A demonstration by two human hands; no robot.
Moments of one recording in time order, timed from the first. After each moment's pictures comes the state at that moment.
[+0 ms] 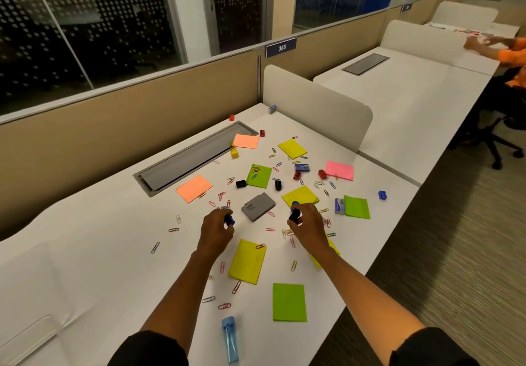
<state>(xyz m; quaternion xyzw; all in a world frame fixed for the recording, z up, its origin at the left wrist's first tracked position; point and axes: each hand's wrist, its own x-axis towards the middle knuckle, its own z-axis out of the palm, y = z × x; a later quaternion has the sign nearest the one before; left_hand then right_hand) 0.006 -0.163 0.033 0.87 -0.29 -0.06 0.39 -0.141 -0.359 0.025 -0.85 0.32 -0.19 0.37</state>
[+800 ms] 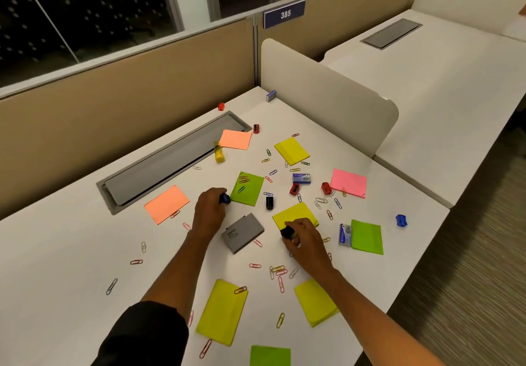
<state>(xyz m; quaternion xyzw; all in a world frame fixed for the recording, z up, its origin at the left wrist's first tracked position) 0.104 -0.294 0.019 0.90 -0.26 -0.06 0.34 -0.098 -0.451 -0.034 -0.89 0.25 -0.12 0.36</state>
